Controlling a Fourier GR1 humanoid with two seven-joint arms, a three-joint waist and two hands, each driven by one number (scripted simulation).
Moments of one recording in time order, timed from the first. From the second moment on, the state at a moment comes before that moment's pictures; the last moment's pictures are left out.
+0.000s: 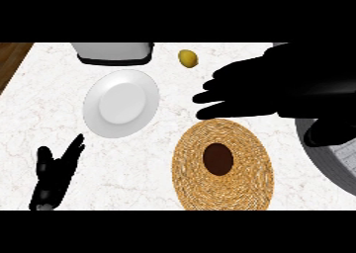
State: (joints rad) left arm 0.05 0.43 -0.26 -1.37 0.33 0.21 0.17; right arm -1.05 -0.80 0.52 -1.66 0.23 0.83 -0.33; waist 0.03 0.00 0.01
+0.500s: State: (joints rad) left arm 0.06 0.41 -0.25 -1.37 0.31 0.20 0.17; right arm -0.92 -0.73 0.65 -1.62 0.35 0.69 -0.42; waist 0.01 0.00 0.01
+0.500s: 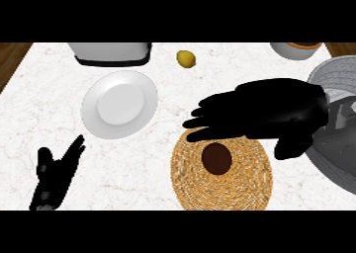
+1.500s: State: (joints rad) left arm 0.10 0.38 -0.20 -1.40 0.27 0.17 0.20; right arm -0.78 -0.56 0.76 -1.39 0.70 0.49 -0.61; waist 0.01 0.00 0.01
